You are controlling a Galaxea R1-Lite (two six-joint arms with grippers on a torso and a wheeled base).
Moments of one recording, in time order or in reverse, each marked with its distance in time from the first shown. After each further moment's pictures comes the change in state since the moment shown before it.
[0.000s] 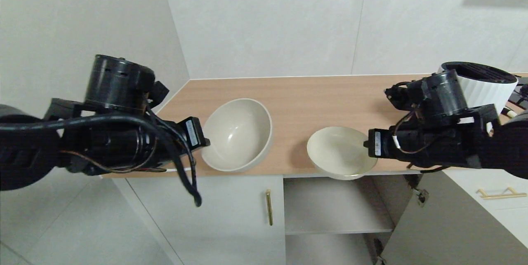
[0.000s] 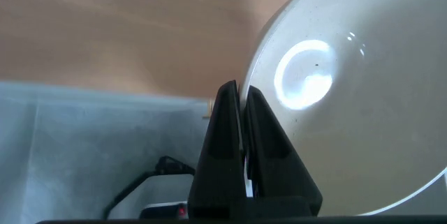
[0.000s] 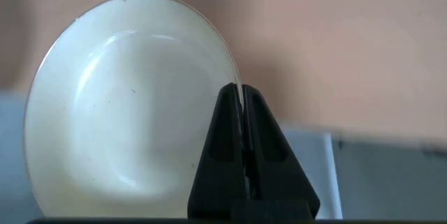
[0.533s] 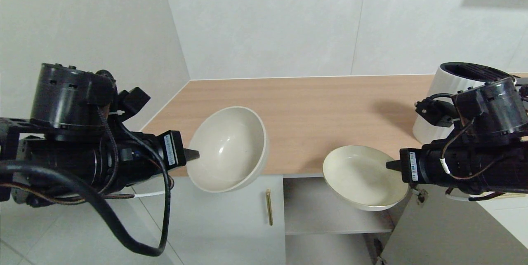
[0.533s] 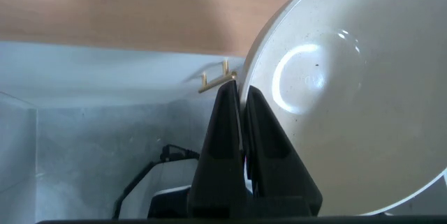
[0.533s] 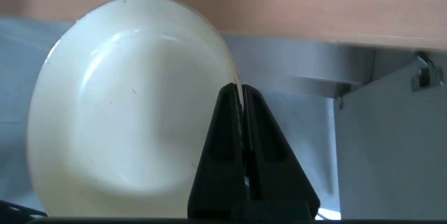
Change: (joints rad) left arm -0.007 -0.131 0.114 -0.002 -0.049 0.041; right arm -0.006 -0.174 0.140 0.098 0.073 0.001
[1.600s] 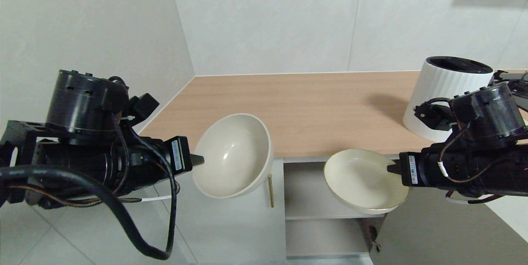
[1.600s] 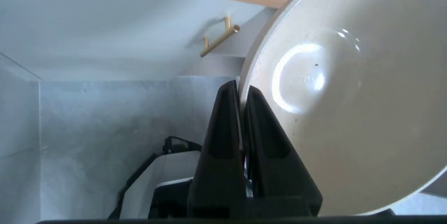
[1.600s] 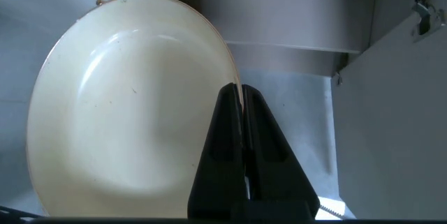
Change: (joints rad) left arm -0.010 0.025 0.007 0.001 -0.004 0.000; right arm -0.006 0.011 0.013 0.000 -0.005 -0.004
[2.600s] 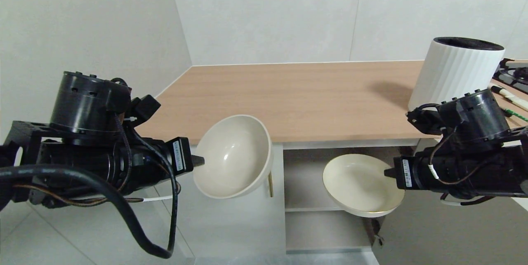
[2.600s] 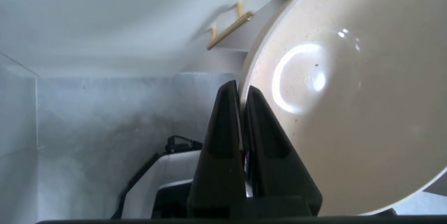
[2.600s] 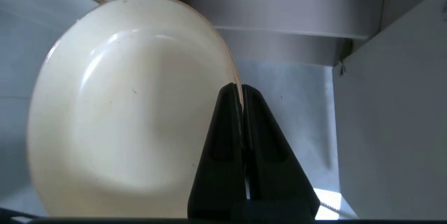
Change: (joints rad) left arm 0.001 0.009 0.000 -0.001 0.000 0.000; right arm -0.003 0.040 0.000 0.000 -0.001 0.000
